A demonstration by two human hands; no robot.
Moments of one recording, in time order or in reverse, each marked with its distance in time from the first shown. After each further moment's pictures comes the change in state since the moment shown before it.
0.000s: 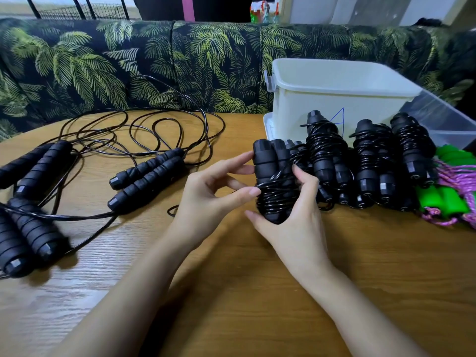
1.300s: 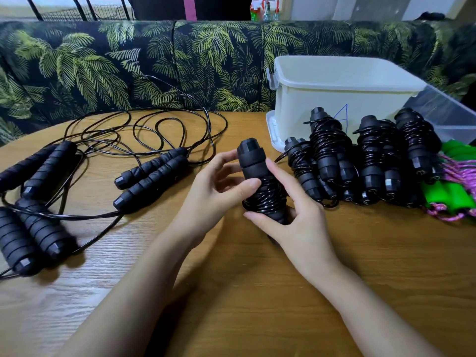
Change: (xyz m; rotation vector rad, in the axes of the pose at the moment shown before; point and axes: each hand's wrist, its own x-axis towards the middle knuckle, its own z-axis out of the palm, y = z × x) left_hand 0.001 0.002 -0.005 -0.051 -0.044 -0.177; right_hand 0.001 0.001 -0.003 0.273 -0.119 -0.201
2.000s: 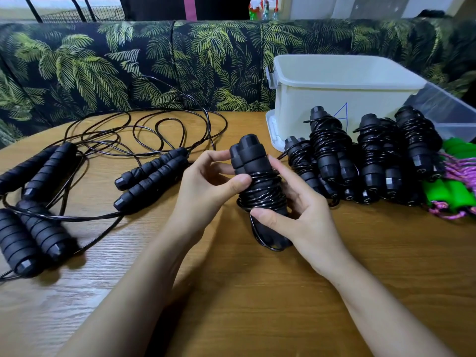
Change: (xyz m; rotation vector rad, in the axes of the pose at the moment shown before) left_hand 0.001 0.006 -0.004 0.003 0.129 0.038; right_hand 0.007 -0.007 -0.011 0.212 -0.148 0.081
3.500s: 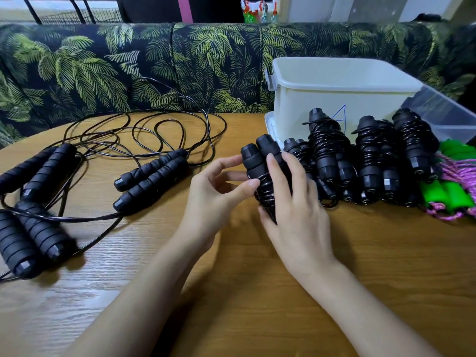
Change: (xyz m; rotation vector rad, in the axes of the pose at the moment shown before) left_hand -0.008 0.000 0.018 -0.040 0.052 -0.070; right_hand 0.000 0.015 0.018 -1.170 0.290 -0.198
